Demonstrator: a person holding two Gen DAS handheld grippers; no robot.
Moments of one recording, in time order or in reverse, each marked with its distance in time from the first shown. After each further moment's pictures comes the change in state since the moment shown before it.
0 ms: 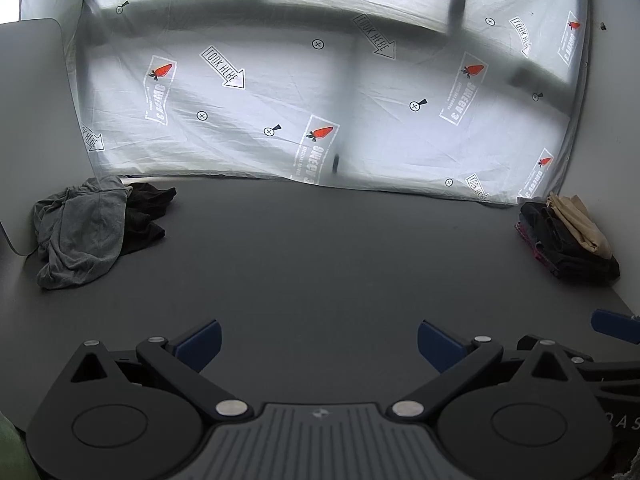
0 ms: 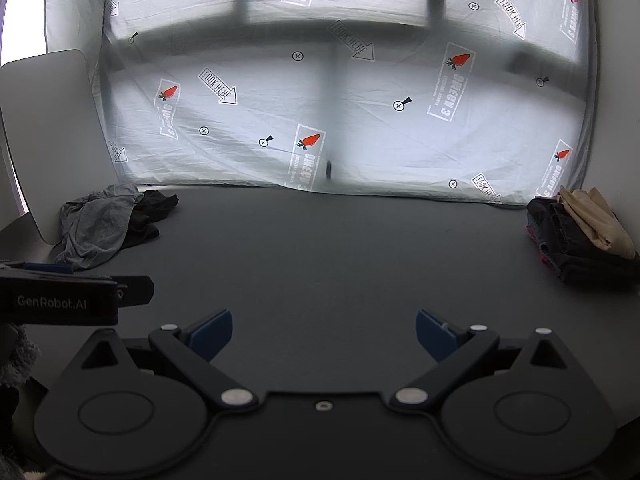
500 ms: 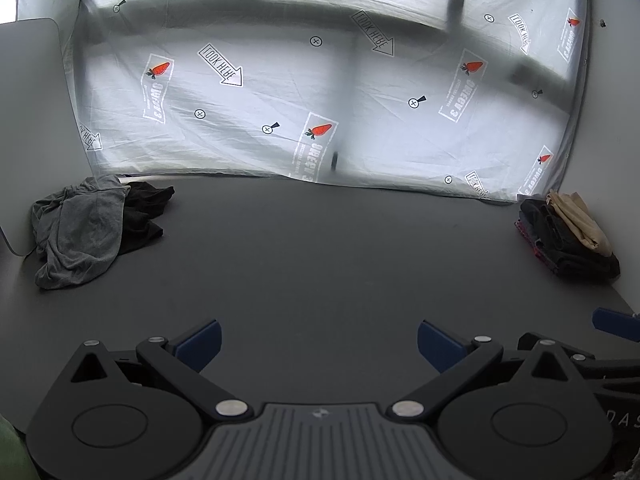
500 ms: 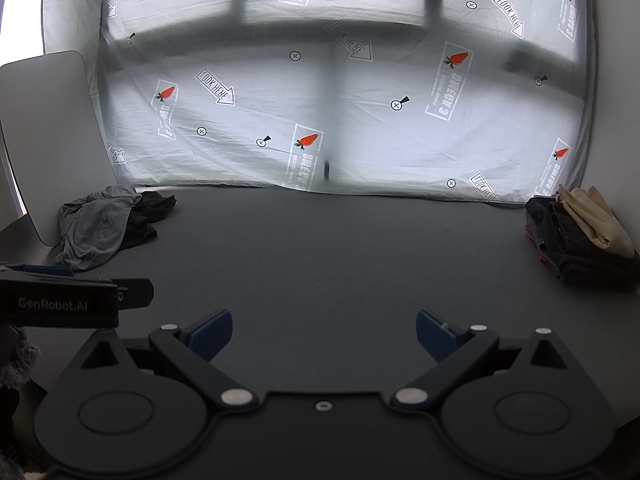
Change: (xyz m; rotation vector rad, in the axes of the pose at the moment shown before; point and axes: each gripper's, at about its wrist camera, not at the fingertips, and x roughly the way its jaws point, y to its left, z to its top) left arm 0.001 0.000 0.001 0.005 0.011 0.000; right arm 0.004 0.004 -0.007 0.010 -0.002 -0.001
